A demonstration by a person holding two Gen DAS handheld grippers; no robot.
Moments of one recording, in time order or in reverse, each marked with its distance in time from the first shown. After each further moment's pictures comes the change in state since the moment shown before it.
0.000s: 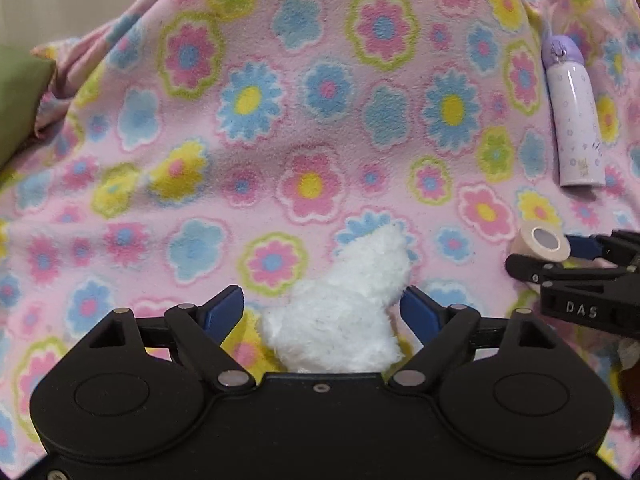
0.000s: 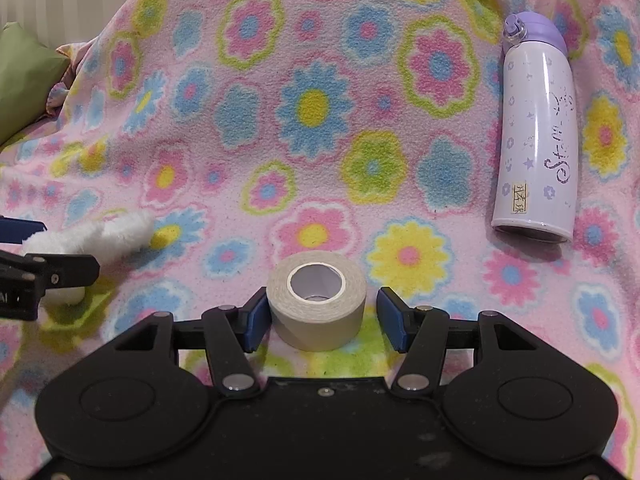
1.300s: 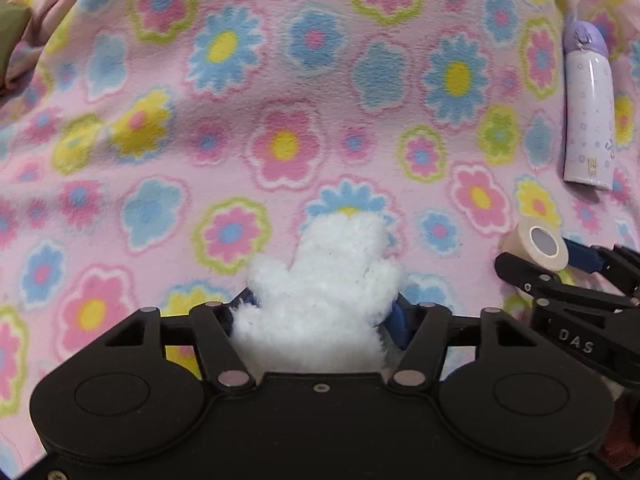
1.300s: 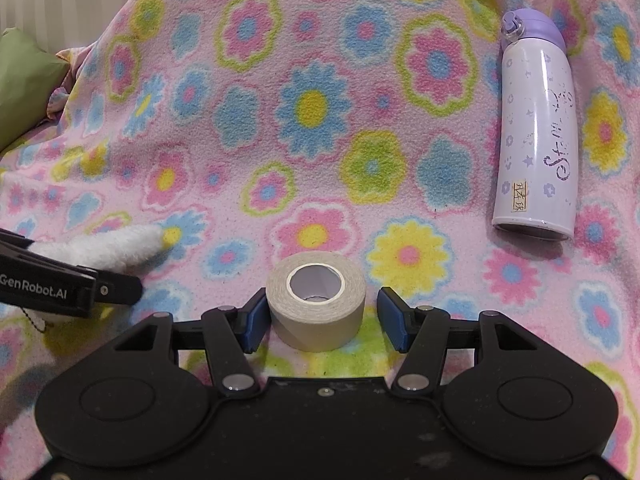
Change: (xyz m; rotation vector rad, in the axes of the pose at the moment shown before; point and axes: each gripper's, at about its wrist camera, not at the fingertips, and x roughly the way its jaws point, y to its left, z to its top) left arm 0.031 -0.011 0.004 -0.091 0.160 -0.021; right arm 0.000 -0.001 -0.001 0.010 -0.008 0.010
